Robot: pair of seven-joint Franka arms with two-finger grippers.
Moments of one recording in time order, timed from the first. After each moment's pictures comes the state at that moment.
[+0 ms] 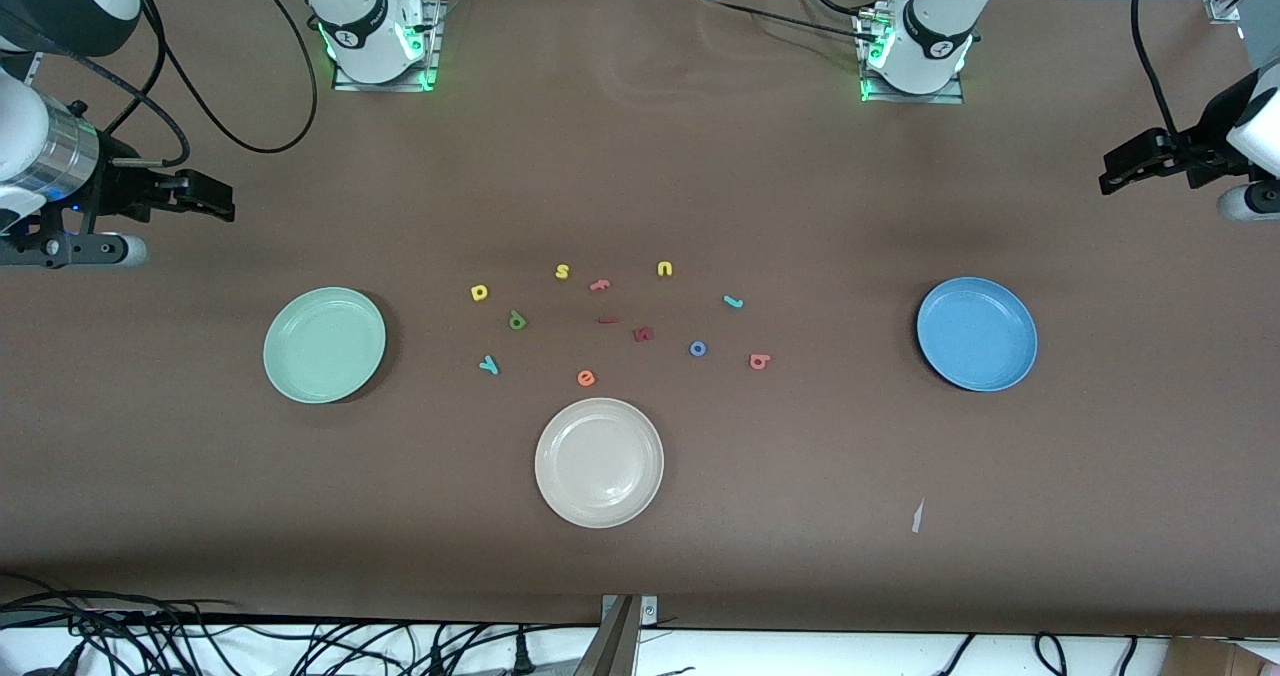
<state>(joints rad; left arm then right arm) 0.08 -0.02 -0.06 -1.61 0.02 1.47 -0.06 0.07 0.12 -0.01 -1.56 -0.03 1.50 0.03</state>
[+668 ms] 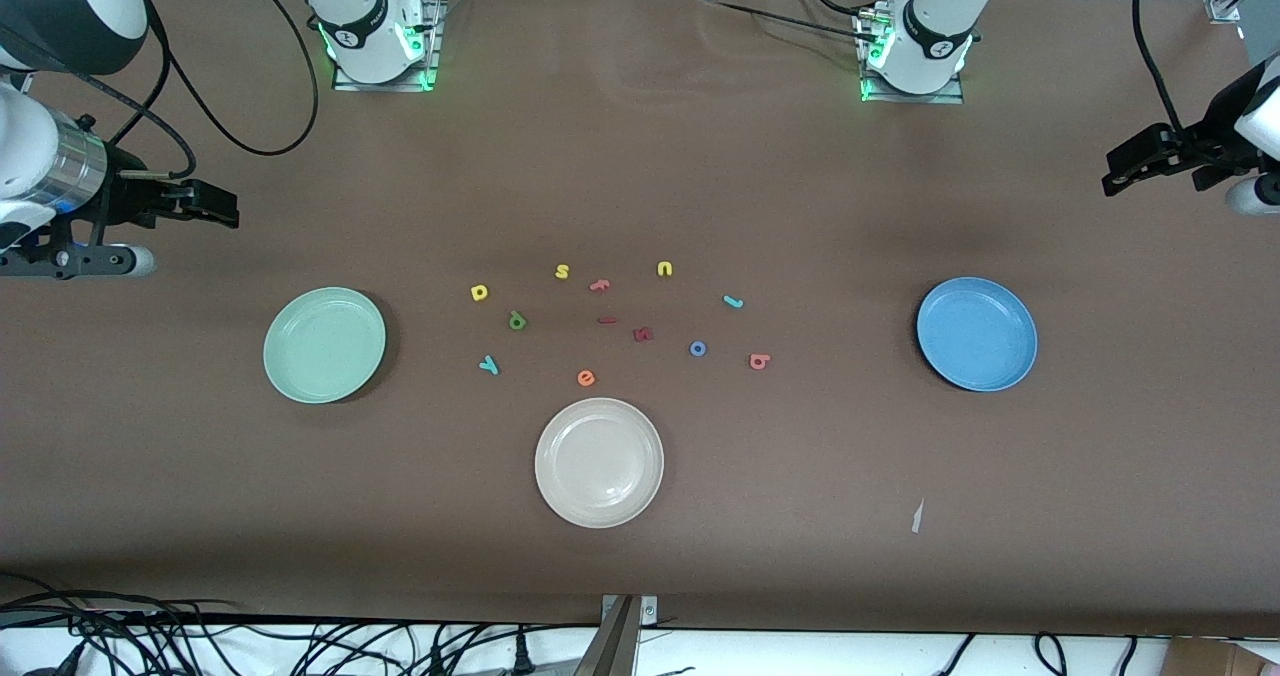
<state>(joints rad) 0.08 -0.02 -0.07 -1.57 0.02 1.49 -0.06 0.07 0.14 -0.01 -1.56 -0.03 1.51 0.03</state>
